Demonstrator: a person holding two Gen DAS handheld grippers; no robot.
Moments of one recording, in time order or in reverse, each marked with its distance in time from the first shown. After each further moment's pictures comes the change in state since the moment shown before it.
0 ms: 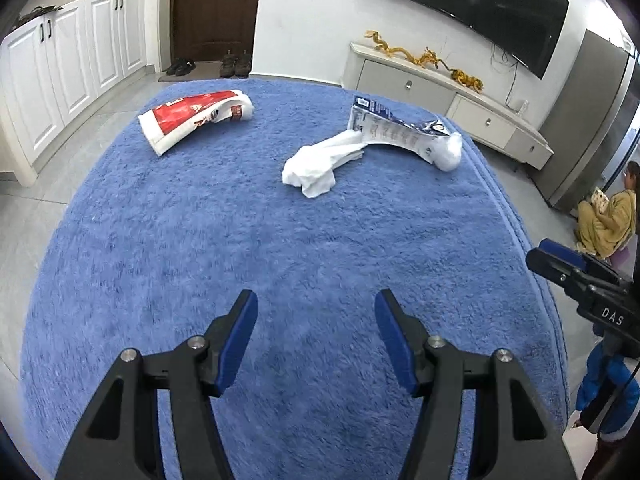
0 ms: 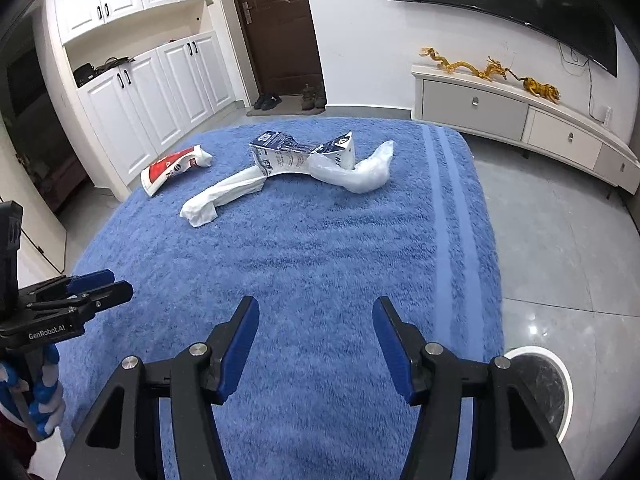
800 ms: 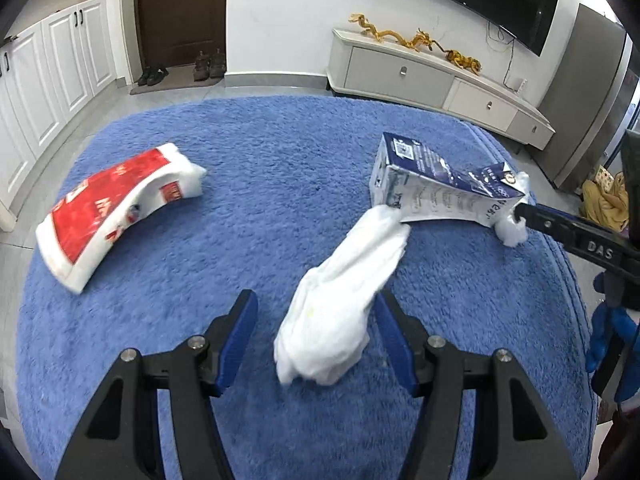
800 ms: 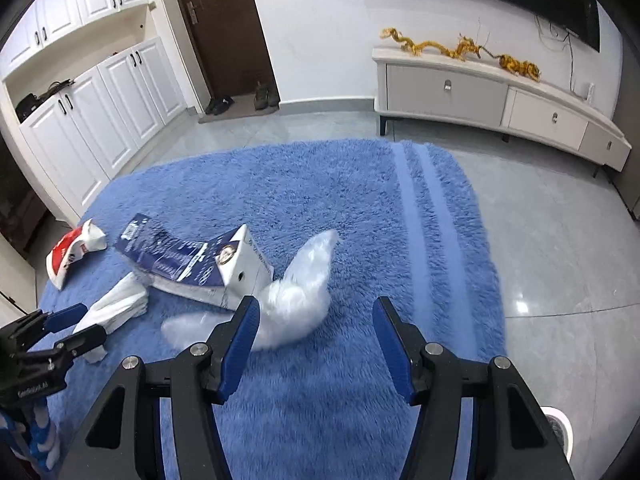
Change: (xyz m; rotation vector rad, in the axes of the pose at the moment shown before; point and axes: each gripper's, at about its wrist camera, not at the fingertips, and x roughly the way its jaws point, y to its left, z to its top) left arm 0.119 0.001 0.116 0.093 0.054 -0.016; right arm 0.121 -0.068 0.109 0.119 0.044 -0.088
